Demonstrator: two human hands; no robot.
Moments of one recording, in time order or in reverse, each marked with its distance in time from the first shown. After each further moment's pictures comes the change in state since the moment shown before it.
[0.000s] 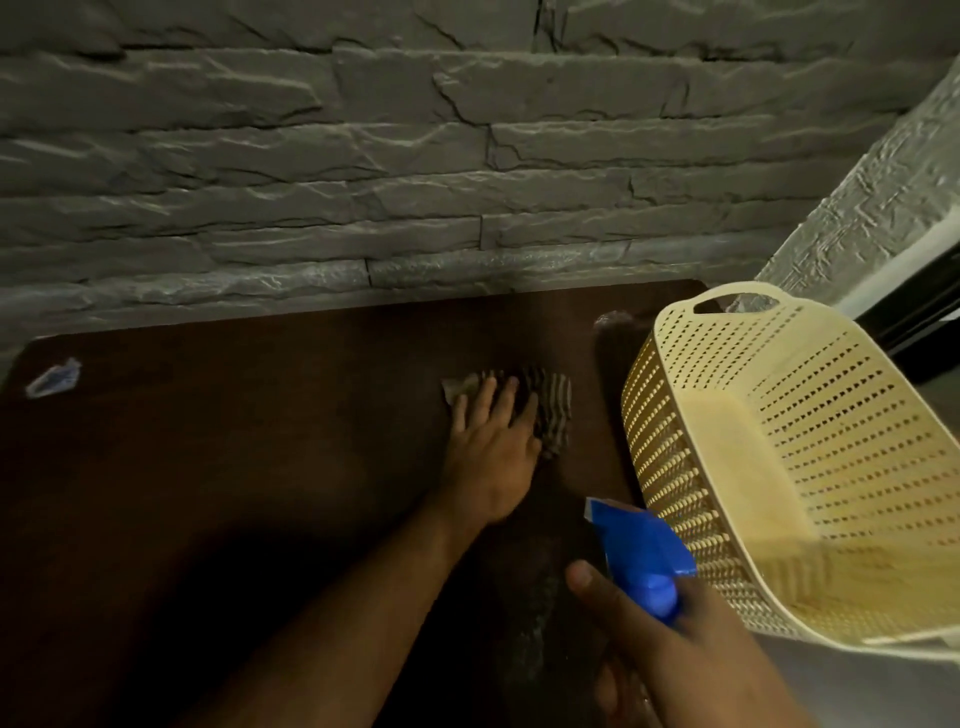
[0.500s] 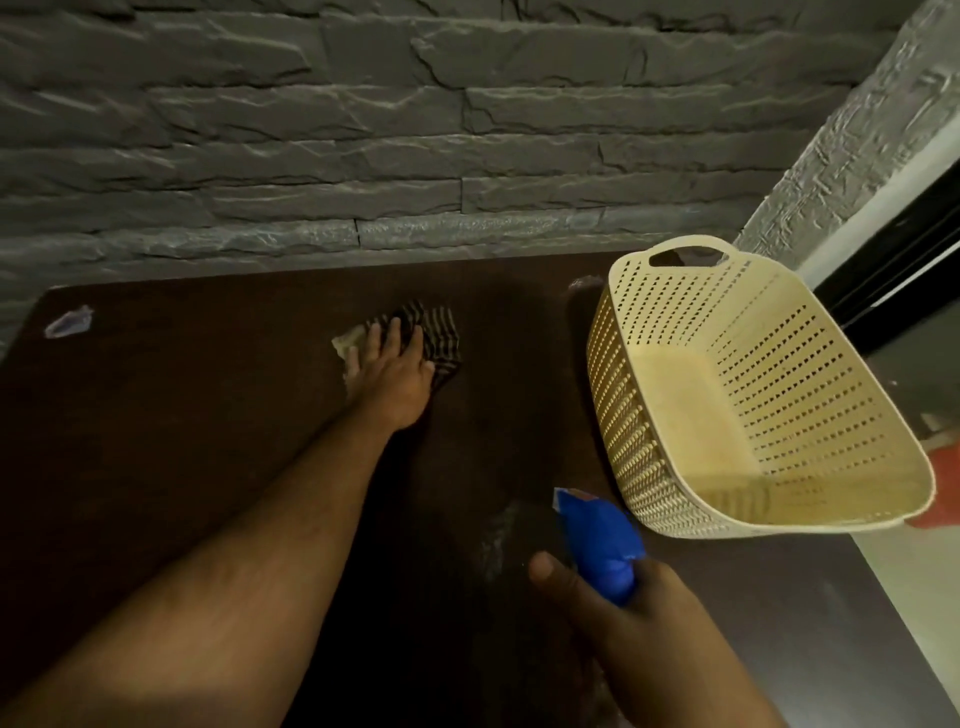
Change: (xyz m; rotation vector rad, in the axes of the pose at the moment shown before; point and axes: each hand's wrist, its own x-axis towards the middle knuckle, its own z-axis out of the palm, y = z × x) left_hand -0.011 -0.064 -0.016 0.037 -0.023 -0.357; right_hand -0.031 0.048 -0.021 -0.102 -0.132 -0.010
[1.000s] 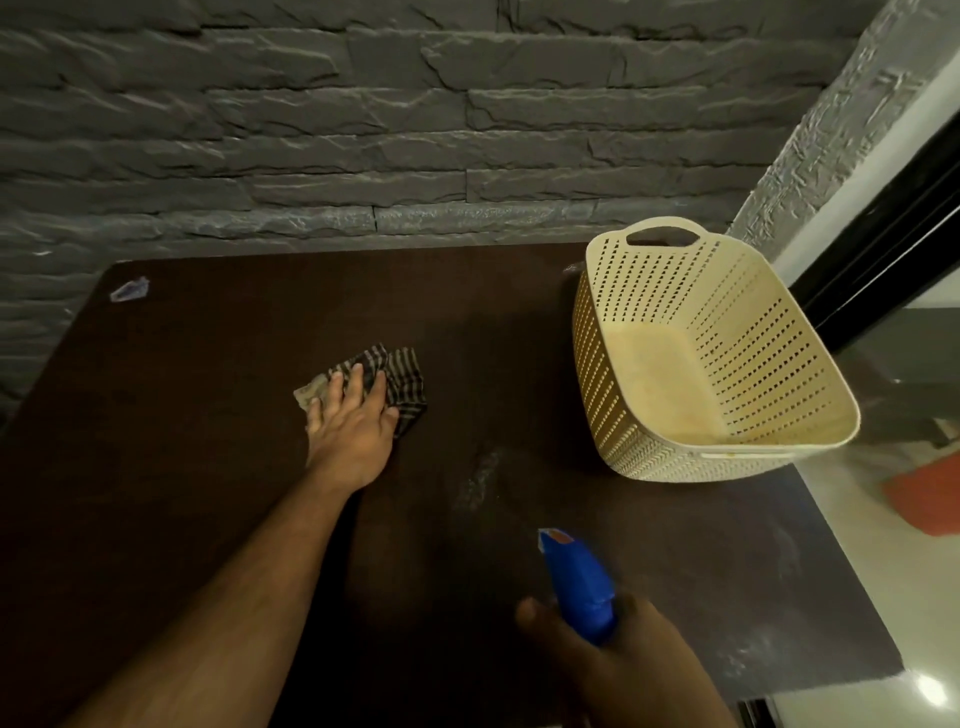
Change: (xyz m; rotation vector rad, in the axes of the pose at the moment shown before) left_hand -0.127 -0.031 0.030 -0.088 0.036 -0.106; right_hand -0.036 0.073 -0.009 -0.218 -0.148 0.025
